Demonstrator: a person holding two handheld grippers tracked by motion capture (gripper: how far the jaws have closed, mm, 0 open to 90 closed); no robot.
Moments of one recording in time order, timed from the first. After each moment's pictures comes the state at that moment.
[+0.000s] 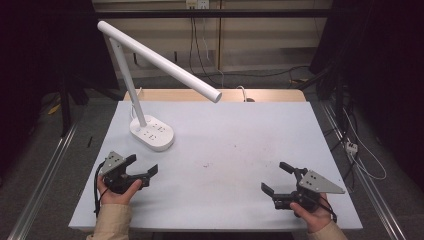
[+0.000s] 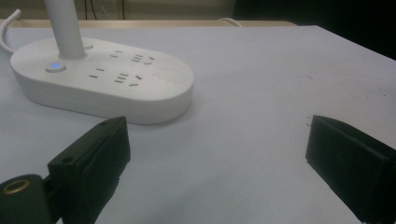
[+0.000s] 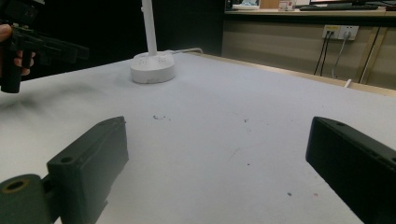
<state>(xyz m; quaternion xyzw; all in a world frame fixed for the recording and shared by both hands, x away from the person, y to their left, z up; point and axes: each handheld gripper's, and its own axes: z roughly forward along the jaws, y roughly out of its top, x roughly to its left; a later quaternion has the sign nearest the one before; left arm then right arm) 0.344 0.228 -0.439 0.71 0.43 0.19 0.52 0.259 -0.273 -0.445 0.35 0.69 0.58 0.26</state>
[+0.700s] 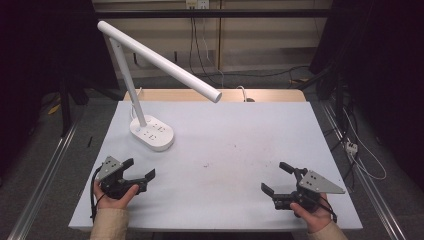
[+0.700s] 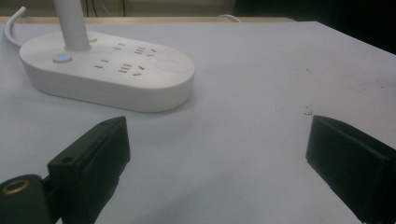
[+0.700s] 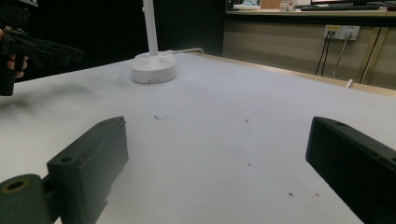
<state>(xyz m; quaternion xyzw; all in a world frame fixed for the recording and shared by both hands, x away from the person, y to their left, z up) 0.333 0.235 -0.442 0.72 0.43 0.19 0.52 0.259 -0.272 -0.445 0.35 0.69 0.58 0.25</state>
